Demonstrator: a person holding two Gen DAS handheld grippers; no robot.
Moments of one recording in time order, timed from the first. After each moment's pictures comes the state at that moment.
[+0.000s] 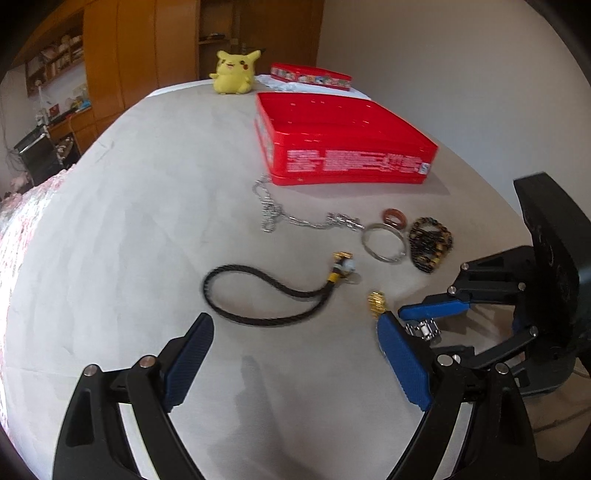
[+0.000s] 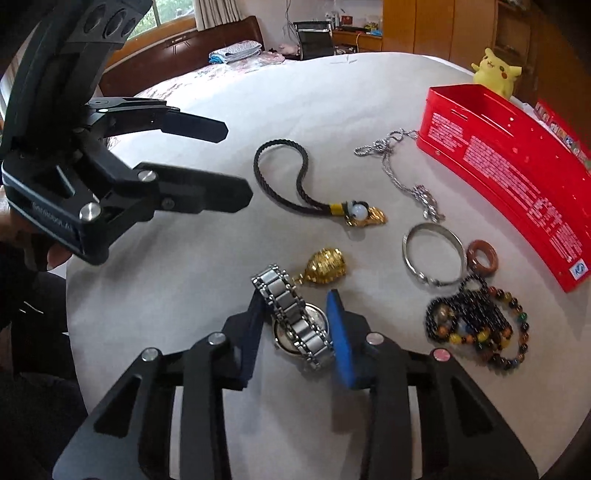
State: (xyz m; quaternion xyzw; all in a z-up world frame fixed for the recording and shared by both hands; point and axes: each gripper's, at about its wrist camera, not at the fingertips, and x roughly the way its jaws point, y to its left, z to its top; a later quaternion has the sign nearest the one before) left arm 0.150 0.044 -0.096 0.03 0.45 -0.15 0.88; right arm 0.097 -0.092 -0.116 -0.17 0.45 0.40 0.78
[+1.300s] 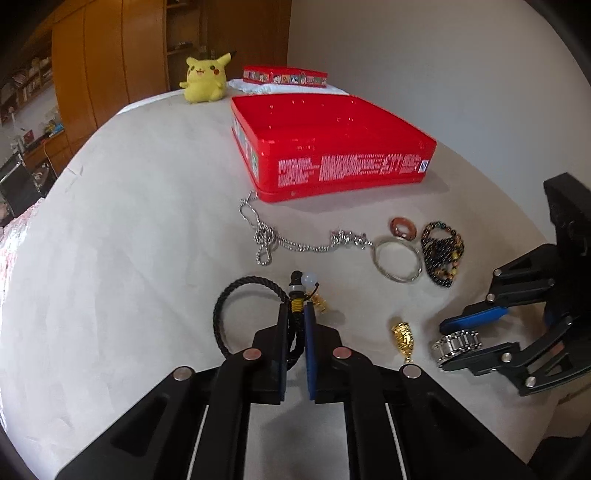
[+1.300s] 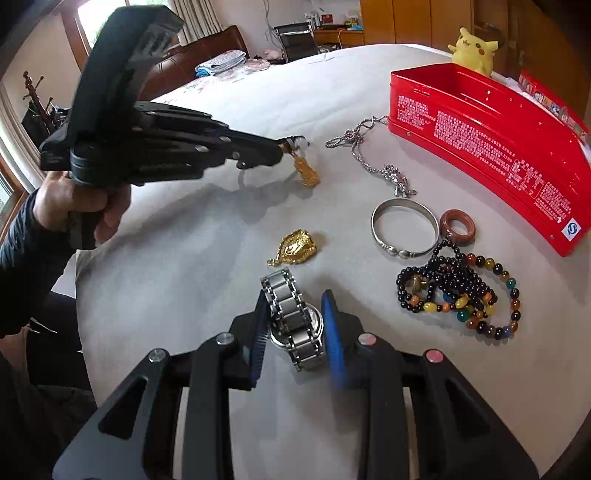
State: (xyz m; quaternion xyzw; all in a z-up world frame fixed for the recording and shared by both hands) left arm 0.190 0.048 -0.104 0.06 0.43 -0.20 0.88; right arm 0.102 -0.107 -0.114 -0.13 0.47 0.39 0.78
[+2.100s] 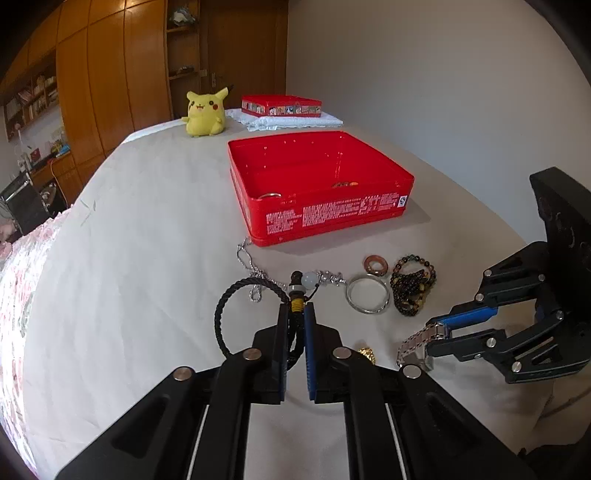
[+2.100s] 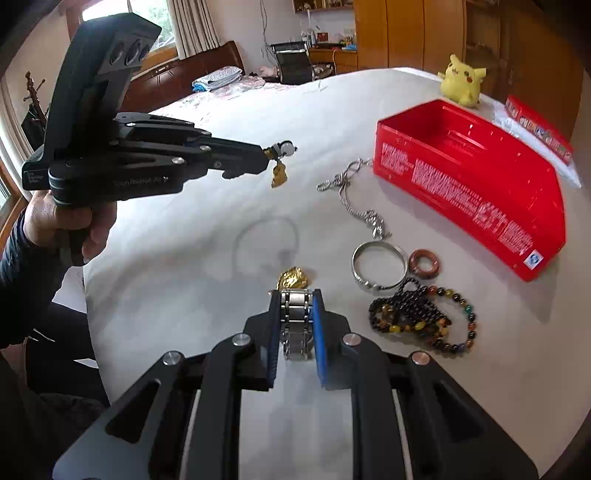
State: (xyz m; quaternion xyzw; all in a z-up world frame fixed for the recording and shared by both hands) left arm 0.172 0.034 -0.056 0.07 0.39 -0.19 0.90; right arm 0.098 -0.117 -0.065 -0.13 0.43 0.38 0.81
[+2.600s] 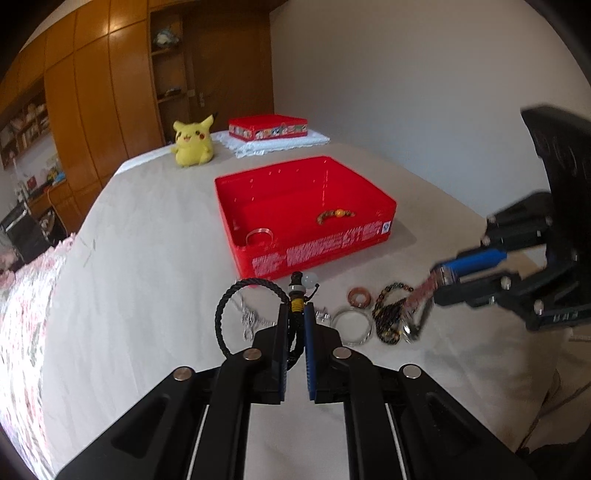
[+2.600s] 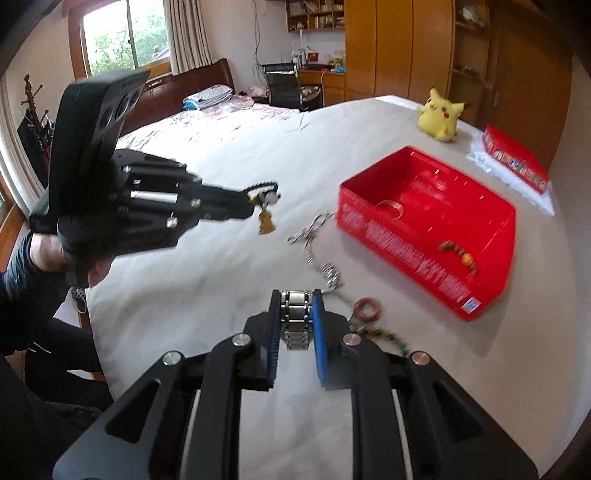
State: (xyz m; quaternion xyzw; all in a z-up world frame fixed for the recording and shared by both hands) left arm 0.180 0.009 -0.016 0.10 0.36 -0.21 0.90; right arm 0.117 -0.139 0.008 -0.14 0.39 0.36 0.84
